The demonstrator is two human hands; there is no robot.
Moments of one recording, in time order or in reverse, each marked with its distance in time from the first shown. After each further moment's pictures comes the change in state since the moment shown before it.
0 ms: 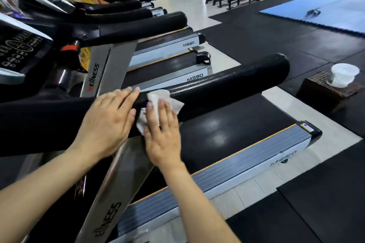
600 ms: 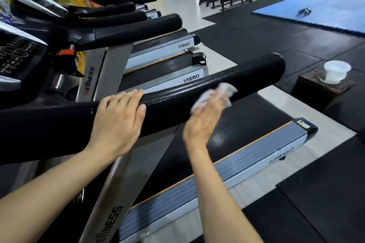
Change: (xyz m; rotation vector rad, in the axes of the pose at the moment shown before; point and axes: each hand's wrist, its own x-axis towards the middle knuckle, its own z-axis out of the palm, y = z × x) left_hand 0.008 0.022 -0.004 -0.113 0.073 -0.108; right_hand 0.023 0.073 -0.022 0.071 0.339 0.642
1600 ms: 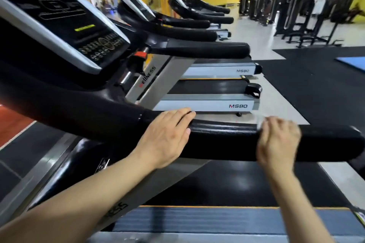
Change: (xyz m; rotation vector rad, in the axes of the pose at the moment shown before) left_hand 0.015 0.017 0.014 0.004 0.027 -0.081; right_hand 0.144 0.019 -0.039 -0.498 -0.366 -0.510
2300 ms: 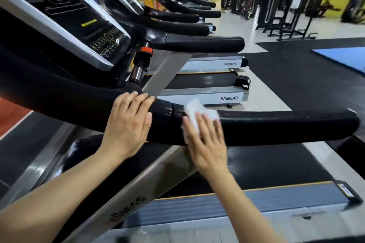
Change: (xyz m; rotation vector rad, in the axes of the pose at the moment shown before) left_hand -0.075 -0.126 -0.045 0.130 0.171 -0.127; right_hand -0.099 -0.193 0.031 0.155 0.047 -0.475
